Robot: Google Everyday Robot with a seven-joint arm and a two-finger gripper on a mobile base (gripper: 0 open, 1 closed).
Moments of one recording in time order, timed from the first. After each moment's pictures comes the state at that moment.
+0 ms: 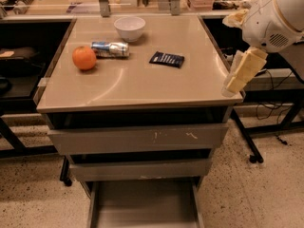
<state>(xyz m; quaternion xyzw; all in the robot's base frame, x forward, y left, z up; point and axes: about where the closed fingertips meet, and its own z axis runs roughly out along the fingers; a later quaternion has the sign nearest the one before) 0.535 -0.175 0.967 -0.64 0.71 0.02 0.30</state>
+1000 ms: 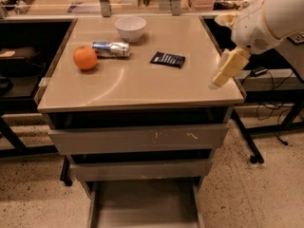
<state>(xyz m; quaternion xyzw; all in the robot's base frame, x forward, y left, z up) 0.581 -0.165 0.949 -0.62 0.69 0.04 0.37</state>
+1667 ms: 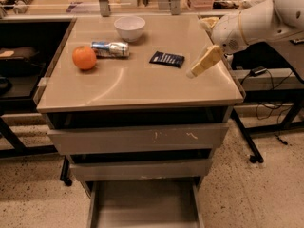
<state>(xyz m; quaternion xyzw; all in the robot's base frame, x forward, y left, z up) 0.660 -0.136 0.918 -0.58 0.67 0.15 0.44</state>
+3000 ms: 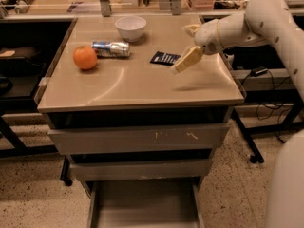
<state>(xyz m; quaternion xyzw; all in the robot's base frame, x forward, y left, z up) 0.725 -0.101 0.878 -0.56 0.66 0.22 0.45</state>
